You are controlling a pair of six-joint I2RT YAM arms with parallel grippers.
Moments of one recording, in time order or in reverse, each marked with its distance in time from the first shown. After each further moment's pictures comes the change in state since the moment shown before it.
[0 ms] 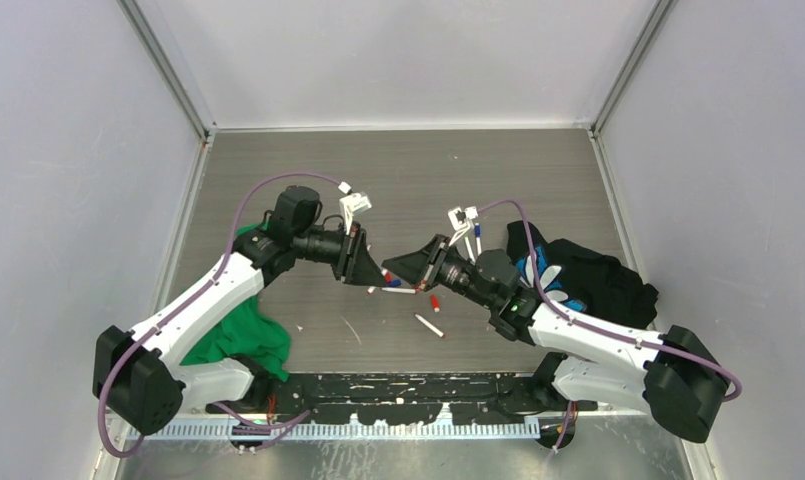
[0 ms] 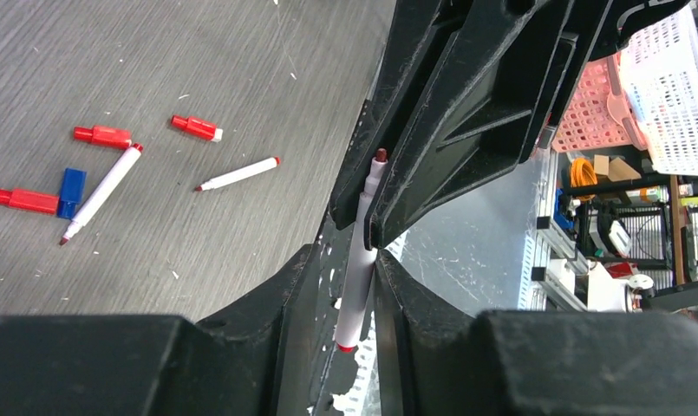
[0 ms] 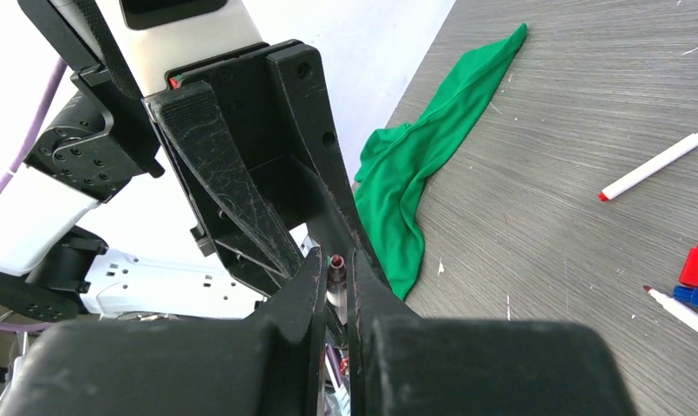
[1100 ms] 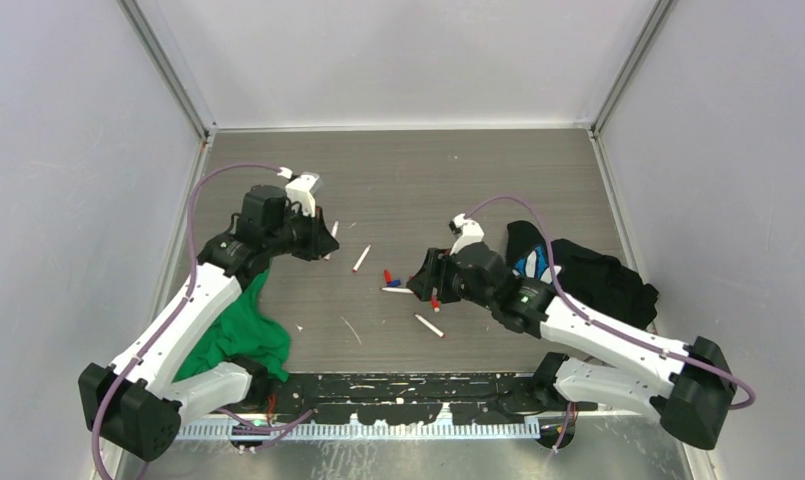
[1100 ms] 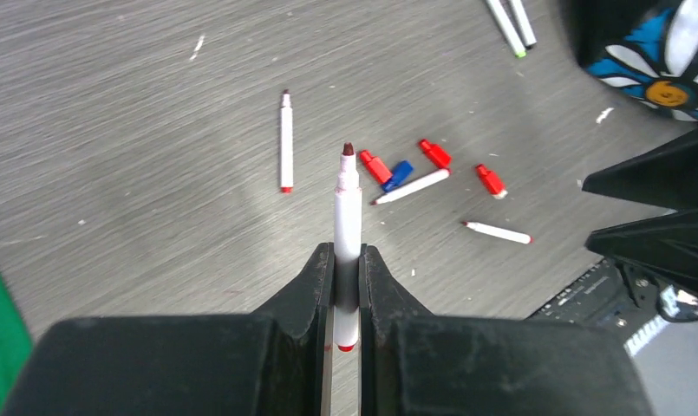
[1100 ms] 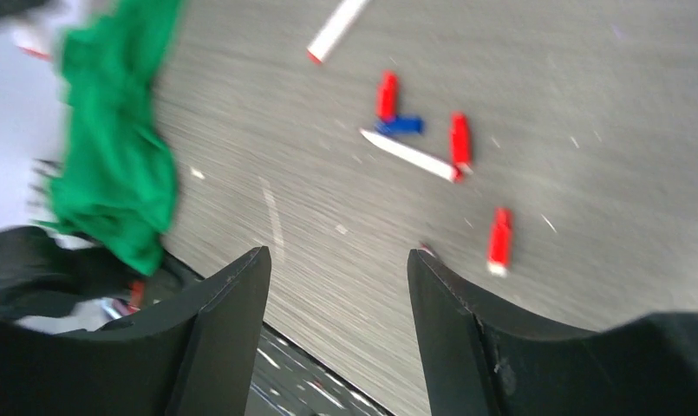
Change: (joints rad) left arm 0.137 -0.122 0.004 -0.132 -0.597 0.049; right arm 0.016 -0.088 0.169 -0.750 0.232 -0.227
